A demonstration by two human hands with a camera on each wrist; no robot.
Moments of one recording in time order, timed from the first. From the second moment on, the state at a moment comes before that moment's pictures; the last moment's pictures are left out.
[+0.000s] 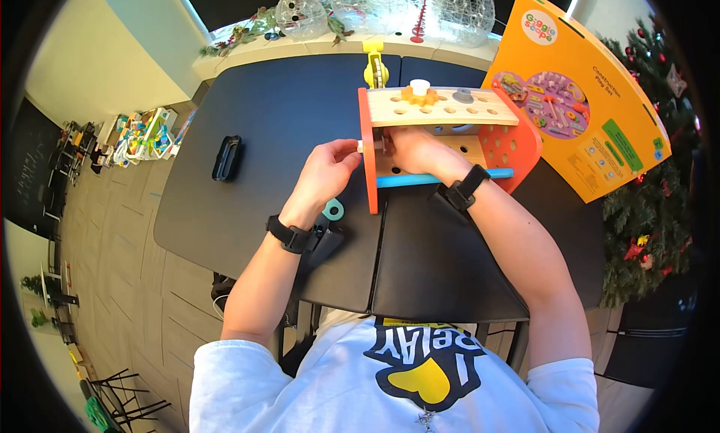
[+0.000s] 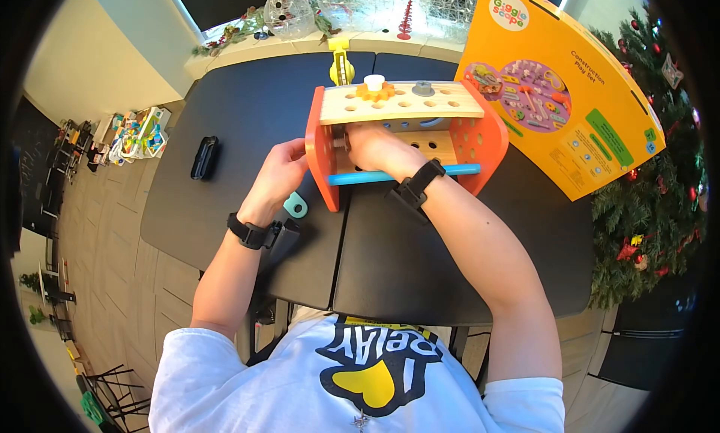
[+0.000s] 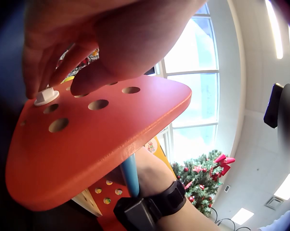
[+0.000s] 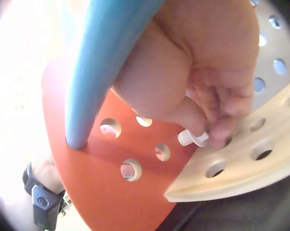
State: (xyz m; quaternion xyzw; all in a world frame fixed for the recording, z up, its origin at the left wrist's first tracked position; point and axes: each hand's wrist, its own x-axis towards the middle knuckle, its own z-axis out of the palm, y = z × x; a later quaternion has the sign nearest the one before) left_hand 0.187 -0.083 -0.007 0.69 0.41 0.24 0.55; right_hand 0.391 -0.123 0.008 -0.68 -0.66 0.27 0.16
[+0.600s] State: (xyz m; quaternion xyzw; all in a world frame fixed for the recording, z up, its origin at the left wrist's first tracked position) left_hand 0.188 -0.082 -0.007 0.67 0.41 0.25 0.57; right_hand 0.386 -0.116 0.000 -0.70 -0.68 0.22 0.08
